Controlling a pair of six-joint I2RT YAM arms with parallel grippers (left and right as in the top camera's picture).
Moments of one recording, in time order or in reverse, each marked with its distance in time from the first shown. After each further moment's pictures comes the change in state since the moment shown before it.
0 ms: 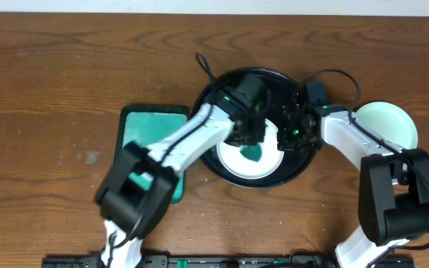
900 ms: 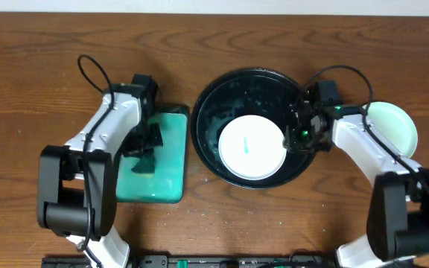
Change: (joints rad) left arm 0.551 -0.186 -0.222 -0.446 -0.332 0.214; right arm -0.038 -0.099 -0.004 -0.062 0.033 -0.116
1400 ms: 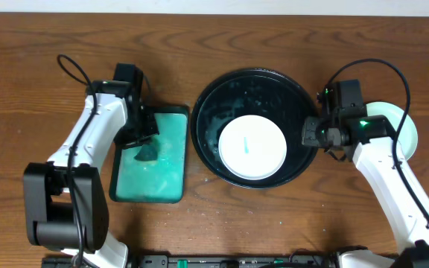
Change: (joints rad) left arm 0.050 -0.080 -0.013 0.114 0.127 0.005; right arm 0.000 -0.294 0.000 -0.100 0.228 0.162
